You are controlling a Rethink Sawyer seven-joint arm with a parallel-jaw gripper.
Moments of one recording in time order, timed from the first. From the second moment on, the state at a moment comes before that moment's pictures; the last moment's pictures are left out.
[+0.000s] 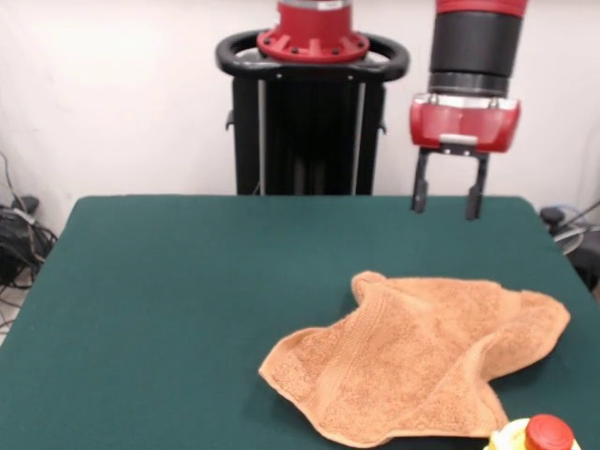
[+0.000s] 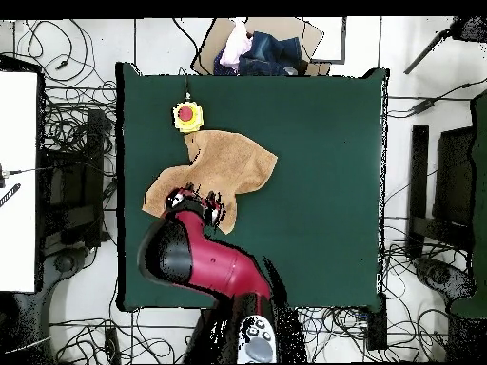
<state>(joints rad) 0.01 -0.84 -0.06 2.08 0.32 -0.06 1.78</state>
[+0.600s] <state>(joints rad) -0.14 -0.84 -0.05 2.08 0.24 -0.06 1.78</state>
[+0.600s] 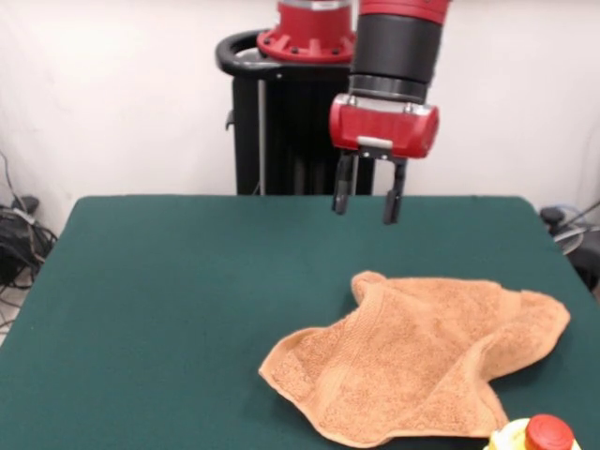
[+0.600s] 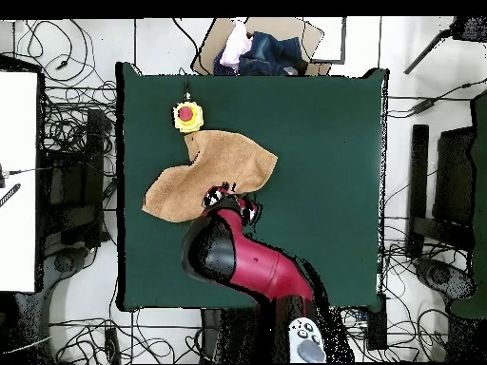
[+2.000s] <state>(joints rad) -0.21 -0.77 -0.04 2.01 0.12 -0.06 1.78</state>
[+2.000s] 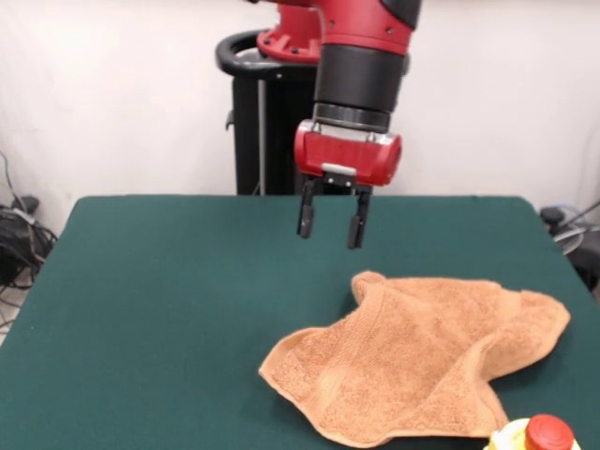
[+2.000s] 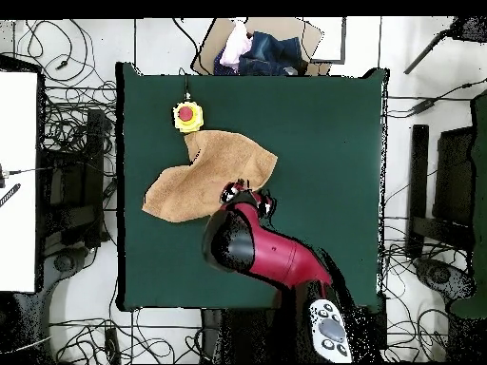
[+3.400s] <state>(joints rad) -0.26 -0.97 0.06 2.12 0.08 -0.02 1.78</state>
